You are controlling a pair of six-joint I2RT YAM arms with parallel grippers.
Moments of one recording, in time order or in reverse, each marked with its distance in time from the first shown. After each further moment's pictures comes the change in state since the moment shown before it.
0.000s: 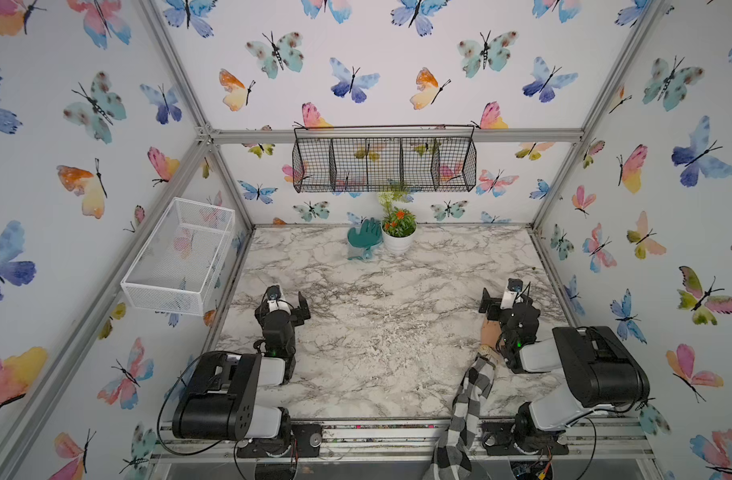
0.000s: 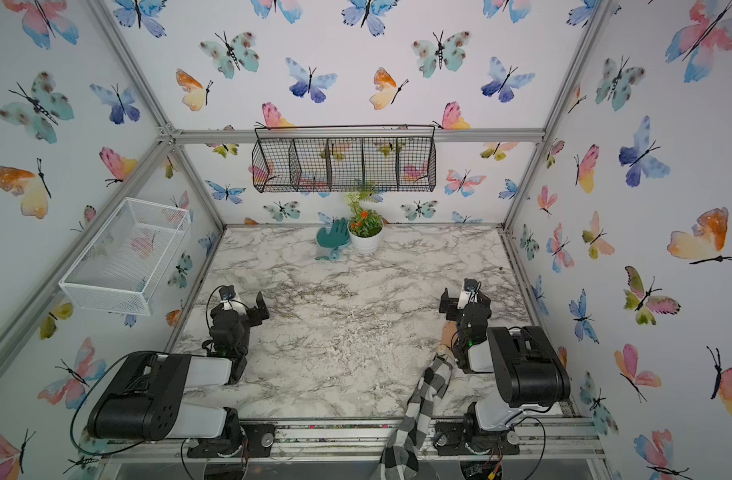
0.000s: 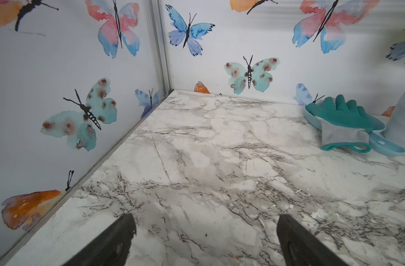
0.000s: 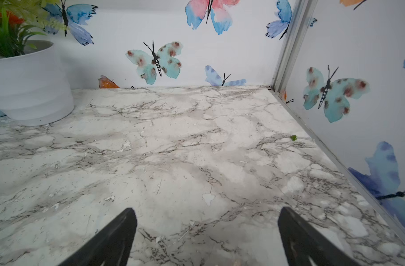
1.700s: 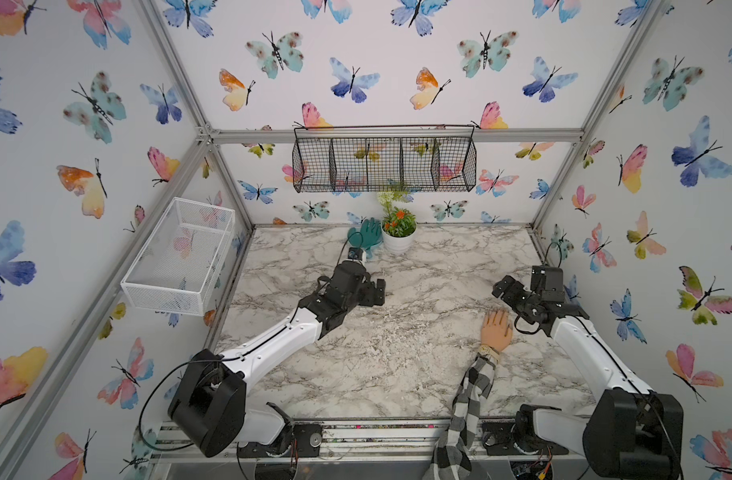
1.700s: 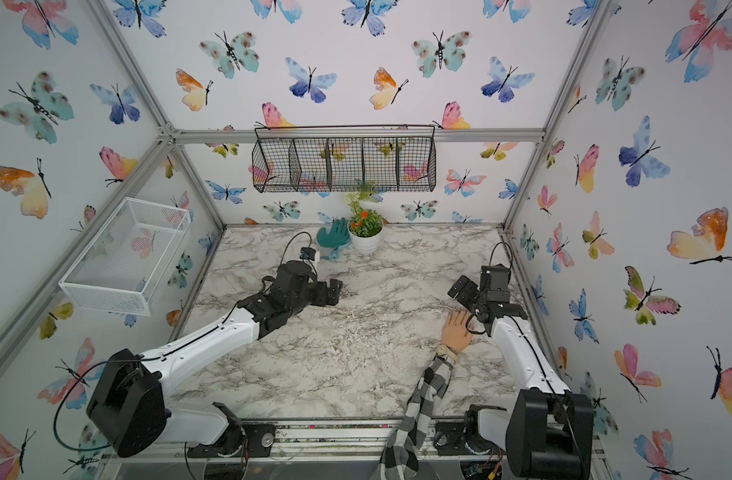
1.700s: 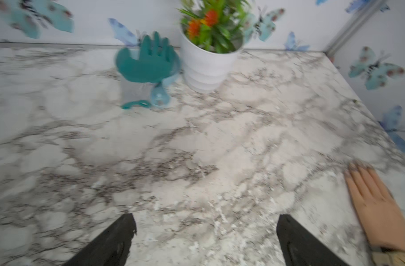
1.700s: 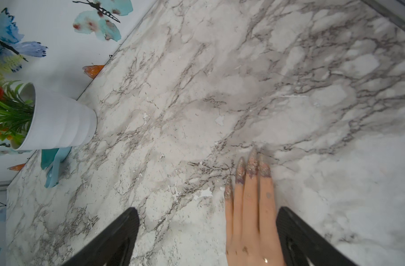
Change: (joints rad) left arm -0.628 0.004 0.798 -1.197 0.183 -0.315; right arm -0.148 -0.394 0.503 -1.515 -0.252 0.619
